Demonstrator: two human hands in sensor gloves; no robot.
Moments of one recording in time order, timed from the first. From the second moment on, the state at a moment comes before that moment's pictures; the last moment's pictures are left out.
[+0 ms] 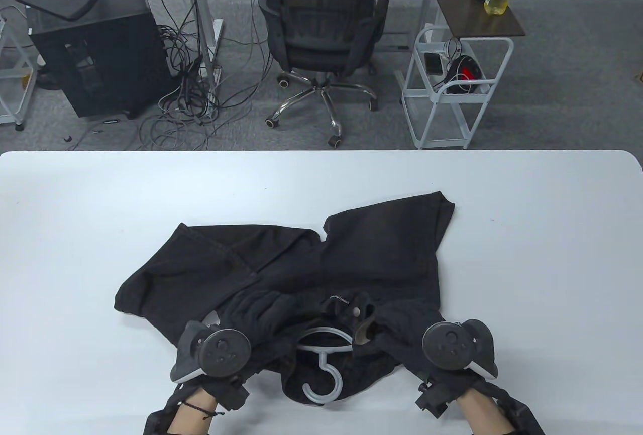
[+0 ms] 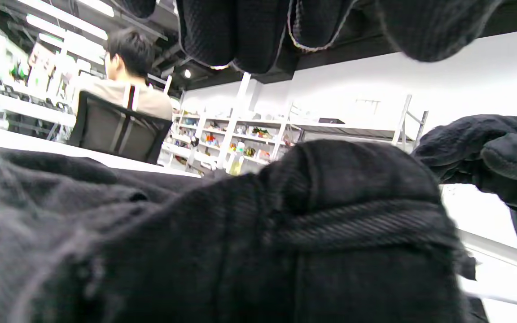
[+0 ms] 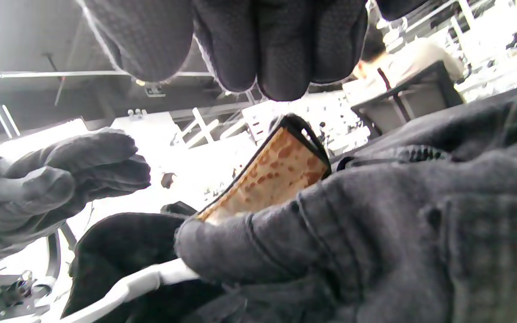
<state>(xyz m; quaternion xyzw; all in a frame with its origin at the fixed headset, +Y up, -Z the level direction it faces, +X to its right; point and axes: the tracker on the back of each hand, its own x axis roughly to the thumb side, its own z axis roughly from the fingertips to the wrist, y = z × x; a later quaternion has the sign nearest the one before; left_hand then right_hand) -0.178 -0.701 -0.244 0.09 -0.27 0.19 0.94 0.164 -0.708 -0.253 0.23 -0.07 0.93 0.27</state>
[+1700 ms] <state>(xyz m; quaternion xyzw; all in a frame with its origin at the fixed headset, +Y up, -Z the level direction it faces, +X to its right) -0.195 -0.724 -0.264 -0.02 -0.17 0.13 0.98 0.194 -0.739 -0.285 0.06 0.01 0.98 0.19</state>
